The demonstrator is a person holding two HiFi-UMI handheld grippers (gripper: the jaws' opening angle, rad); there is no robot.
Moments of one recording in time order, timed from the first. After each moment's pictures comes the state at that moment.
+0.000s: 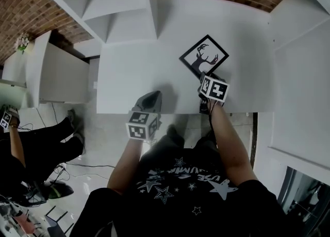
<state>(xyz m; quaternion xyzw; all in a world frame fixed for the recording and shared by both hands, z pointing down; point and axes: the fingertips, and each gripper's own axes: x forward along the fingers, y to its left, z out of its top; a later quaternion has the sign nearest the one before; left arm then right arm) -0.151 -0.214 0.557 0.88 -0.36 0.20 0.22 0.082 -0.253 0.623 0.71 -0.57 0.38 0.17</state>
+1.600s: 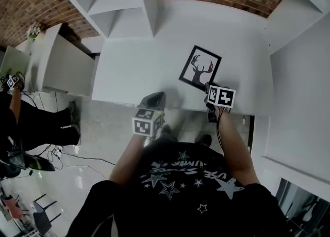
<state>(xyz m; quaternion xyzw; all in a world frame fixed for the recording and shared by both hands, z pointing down) -0.091 -0.163 0.559 0.87 -0.39 0.22 0.21 0.130 -0.187 0.627 0.62 -0.64 0.40 0.21</state>
